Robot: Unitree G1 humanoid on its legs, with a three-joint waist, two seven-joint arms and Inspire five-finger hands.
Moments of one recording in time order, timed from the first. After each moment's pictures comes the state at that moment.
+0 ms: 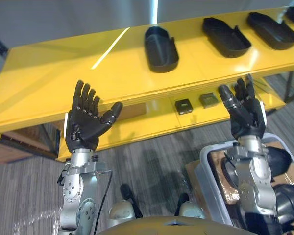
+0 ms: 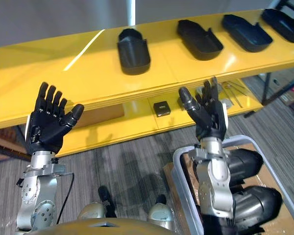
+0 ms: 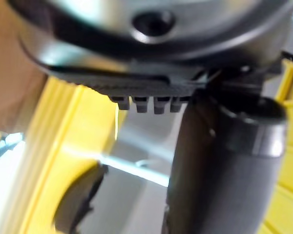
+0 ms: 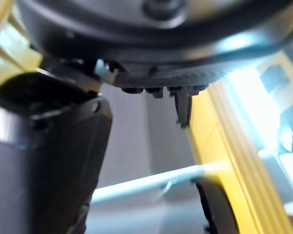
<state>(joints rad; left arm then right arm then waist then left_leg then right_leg) 0.30 0.12 -0.06 -0.43 -0.55 -0.26 0.01 0.20 -0.17 -0.19 -0.28 0.47 -0.11 -0.06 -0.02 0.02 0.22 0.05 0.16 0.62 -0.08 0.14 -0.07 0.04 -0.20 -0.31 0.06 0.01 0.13</state>
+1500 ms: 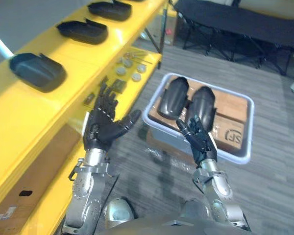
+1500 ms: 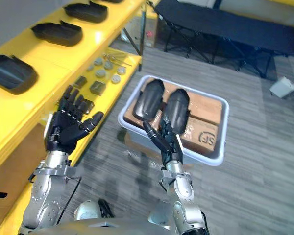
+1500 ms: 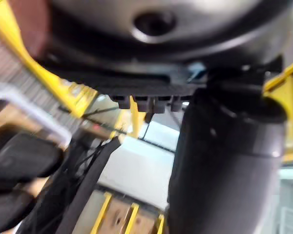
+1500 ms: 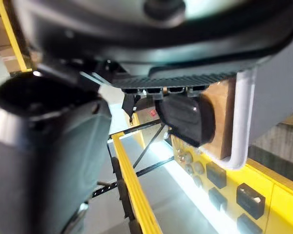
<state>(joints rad) 0.29 0.17 -0.24 -0.31 -0.51 -0.22 0.00 0.27 -0.15 0.20 -0.01 0.40 -0.14 -0.10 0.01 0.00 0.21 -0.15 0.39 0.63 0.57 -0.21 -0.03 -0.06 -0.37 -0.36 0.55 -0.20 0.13</state>
